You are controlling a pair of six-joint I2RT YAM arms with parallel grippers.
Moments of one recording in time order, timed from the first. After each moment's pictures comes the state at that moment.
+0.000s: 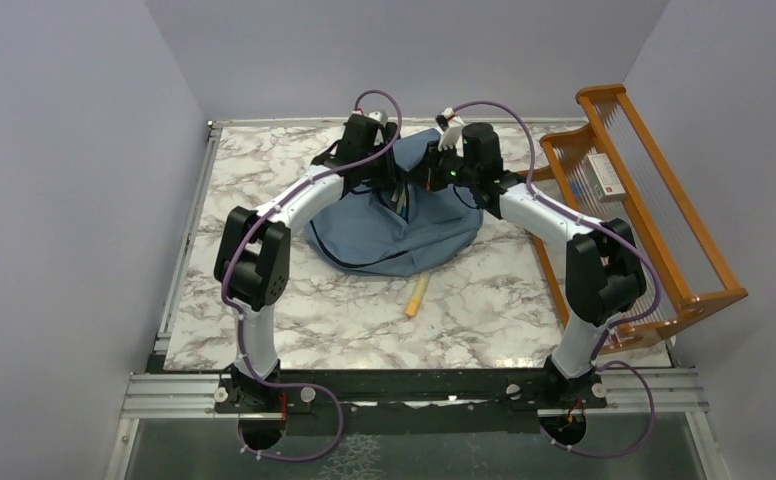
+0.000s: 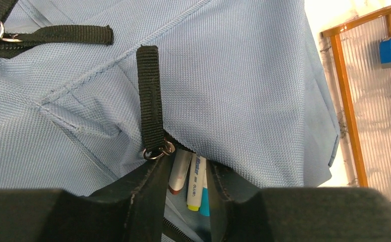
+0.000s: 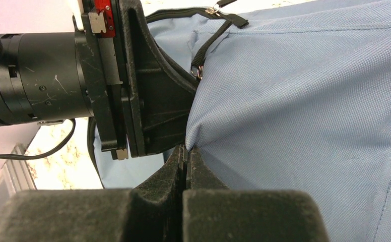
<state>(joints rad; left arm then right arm) -0.45 1.96 1.60 -0.30 0.13 -0.47 0.46 1.79 1.32 0.11 -0.45 0.34</state>
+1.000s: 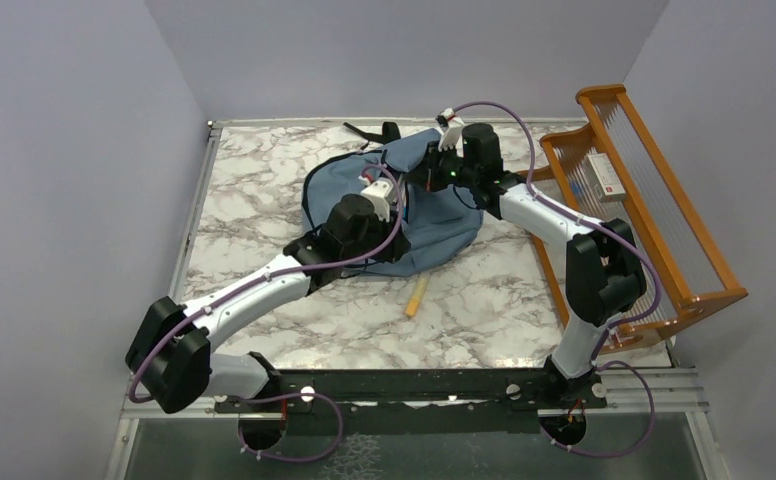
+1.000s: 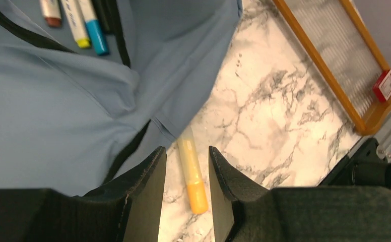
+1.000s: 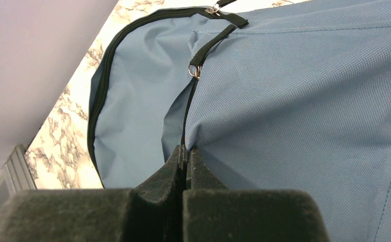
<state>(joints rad) -0.71 1.31 0.91 -0.08 0.09 -0.41 0.46 1.79 1.32 0.11 -0.45 0.35</state>
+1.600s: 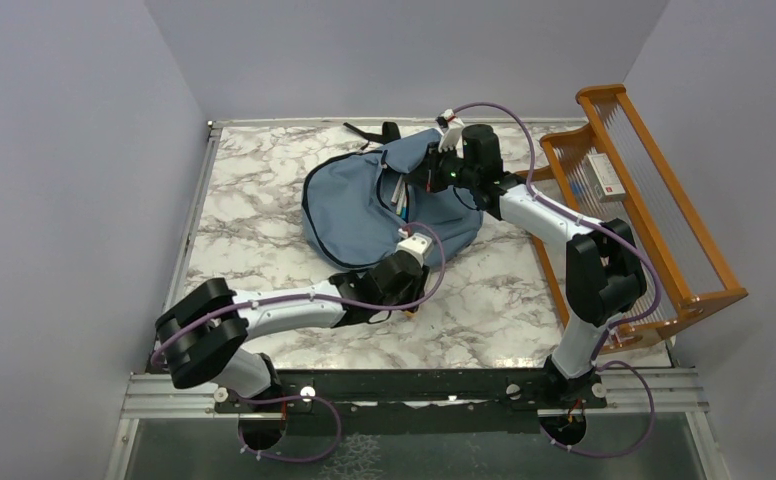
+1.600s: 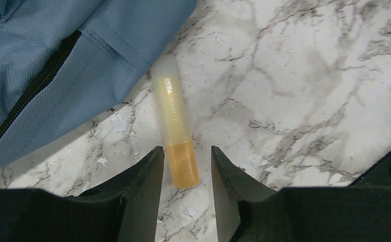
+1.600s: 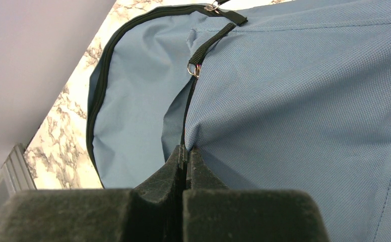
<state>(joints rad) -1.06 1.43 0.77 -0.03 -0.22 -0.48 0.46 1.79 1.31 0.11 -0.45 0.35</state>
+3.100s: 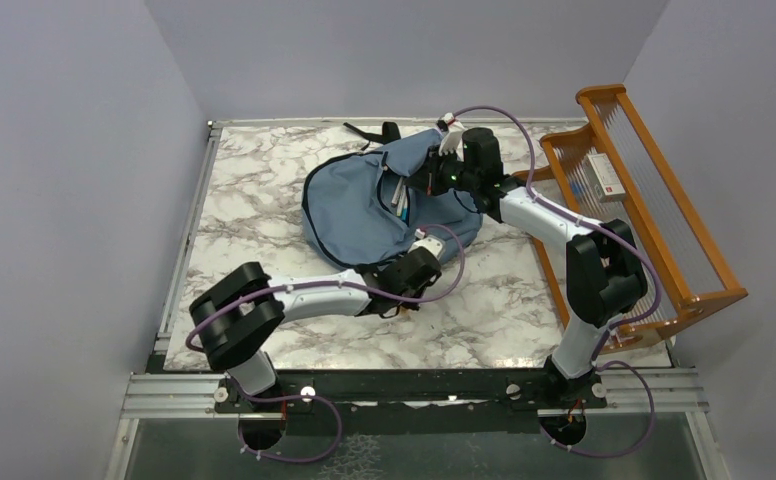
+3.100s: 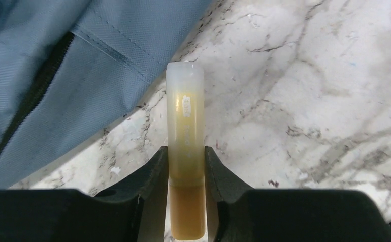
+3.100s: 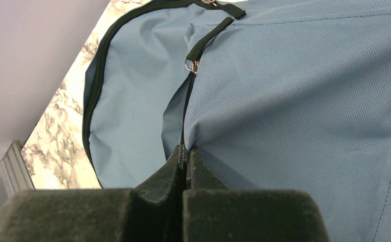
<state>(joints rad) -1.06 1.67 0.91 -0.17 -0.28 -0.42 0.46 1.78 1.28 0.12 -0.45 0.34</state>
